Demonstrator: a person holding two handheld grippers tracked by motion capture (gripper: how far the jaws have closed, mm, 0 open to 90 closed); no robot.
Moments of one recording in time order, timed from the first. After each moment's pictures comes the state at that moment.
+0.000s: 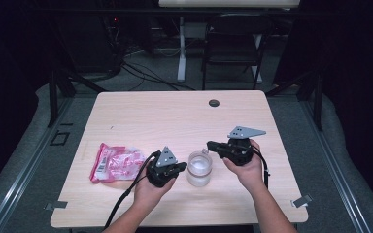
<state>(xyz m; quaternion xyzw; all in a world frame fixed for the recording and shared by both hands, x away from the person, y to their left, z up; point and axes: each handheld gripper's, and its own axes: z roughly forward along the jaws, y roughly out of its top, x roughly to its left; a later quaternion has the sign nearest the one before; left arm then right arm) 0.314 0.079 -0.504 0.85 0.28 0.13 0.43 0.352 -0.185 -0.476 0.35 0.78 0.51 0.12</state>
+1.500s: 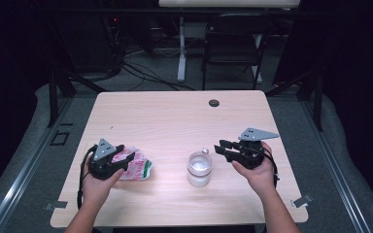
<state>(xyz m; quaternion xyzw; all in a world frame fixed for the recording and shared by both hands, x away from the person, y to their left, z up) 0.327 0.229 -0.506 0.78 0.40 0.24 0.41 0.335 -0.208 -0.464 0.36 0.77 0.50 0.15</state>
